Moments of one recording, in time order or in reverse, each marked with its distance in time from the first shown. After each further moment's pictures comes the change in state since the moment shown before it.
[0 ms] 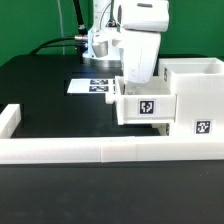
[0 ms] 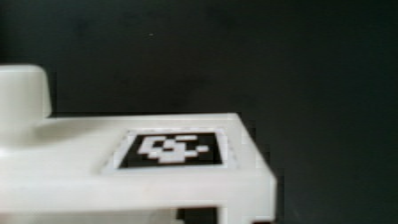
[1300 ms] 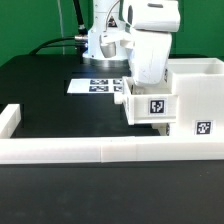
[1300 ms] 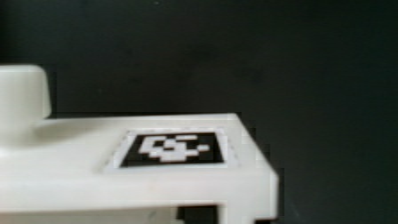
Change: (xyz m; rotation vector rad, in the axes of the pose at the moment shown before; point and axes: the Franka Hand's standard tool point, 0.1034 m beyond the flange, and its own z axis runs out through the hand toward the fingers) arm 0.014 0.002 -0.002 0.009 -0.005 -0.010
